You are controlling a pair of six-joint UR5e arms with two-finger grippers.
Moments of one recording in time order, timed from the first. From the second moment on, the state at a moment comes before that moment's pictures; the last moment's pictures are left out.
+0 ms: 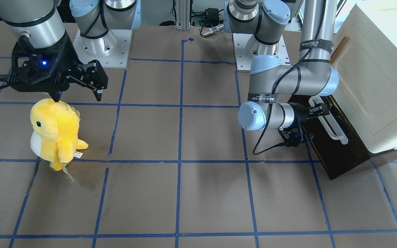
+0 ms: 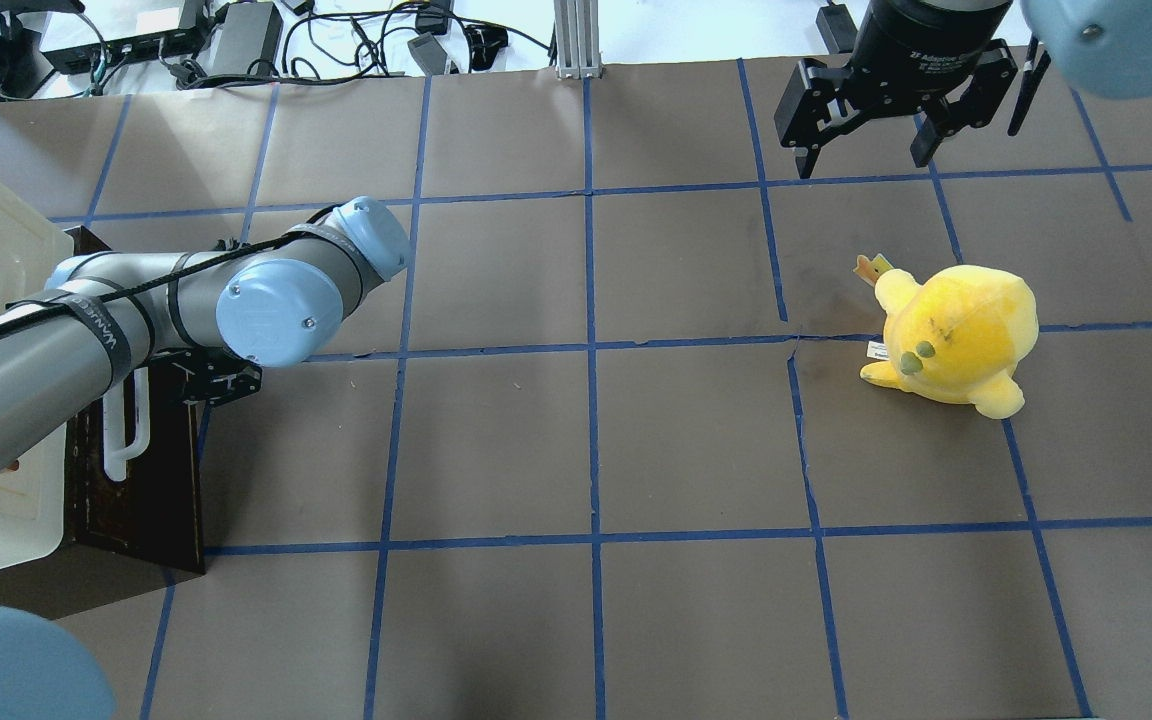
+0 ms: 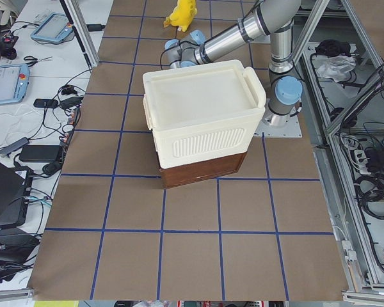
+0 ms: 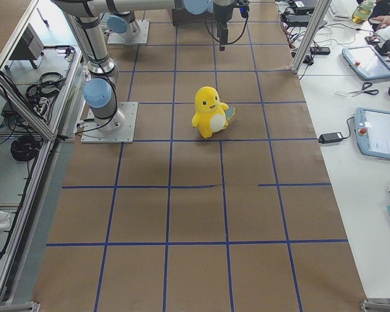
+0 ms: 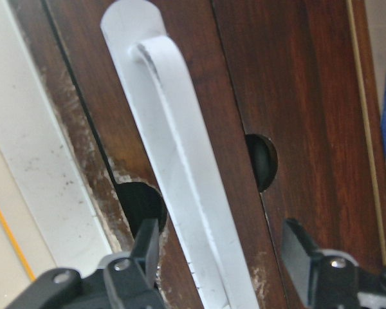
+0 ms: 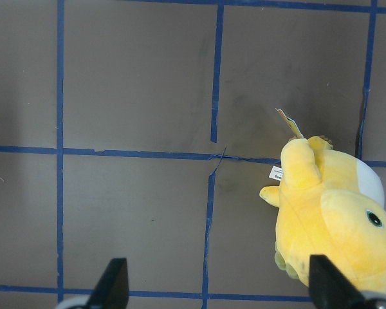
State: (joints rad) left arm -1.62 -1.92 -1.89 -1.59 2.63 -0.48; right arm 1.60 -1.48 1.44 -1.57 -1.58 -0.02
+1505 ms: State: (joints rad) left arm -1.63 -1.95 -1.90 -1.64 2.71 -0.52; right arm 1.60 -1.48 1.44 -1.57 -1.58 -0.02
